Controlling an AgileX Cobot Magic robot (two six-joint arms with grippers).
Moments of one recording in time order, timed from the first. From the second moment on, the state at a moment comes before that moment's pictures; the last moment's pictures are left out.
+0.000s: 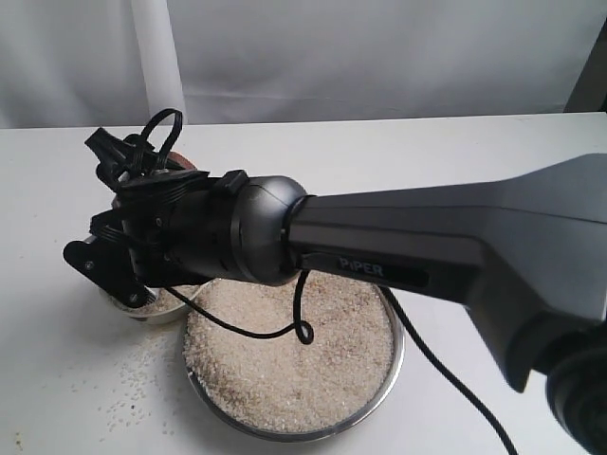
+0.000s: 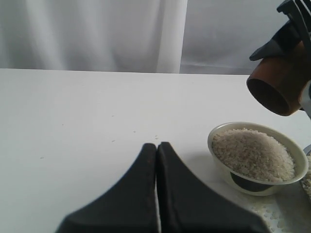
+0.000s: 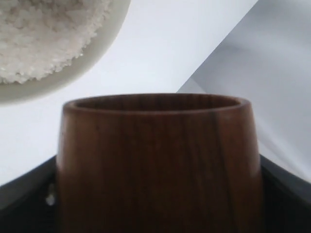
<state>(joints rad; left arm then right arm) 0.00 0.00 0.01 0.05 0.29 -0.09 1.03 2.21 -1.70 -1.19 0.59 -0.63</state>
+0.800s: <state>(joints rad) 0.00 0.00 0.01 0.05 0.29 -0.09 0.93 1.85 -1.31 -0.93 0.73 -0.49</state>
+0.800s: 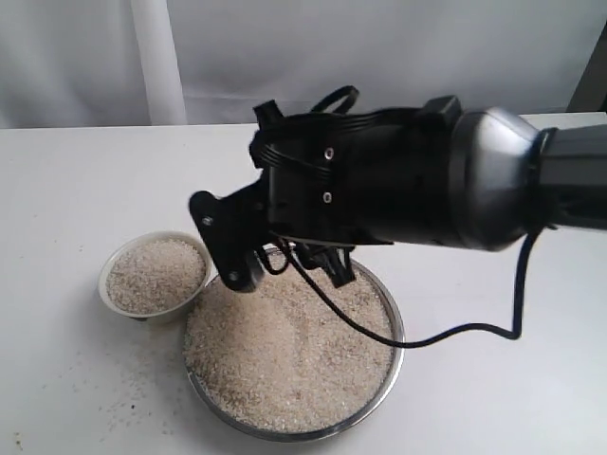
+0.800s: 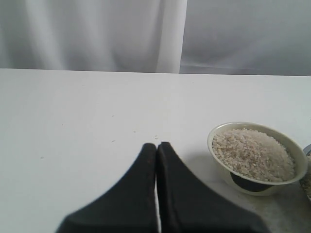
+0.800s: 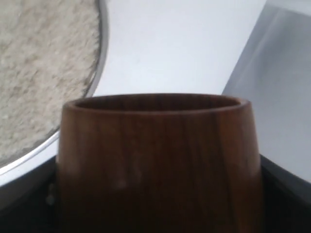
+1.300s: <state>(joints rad) 0.00 0.00 0.01 0.05 0.29 -0.09 0.86 1.99 -1.21 -1.01 0.73 -0.49</state>
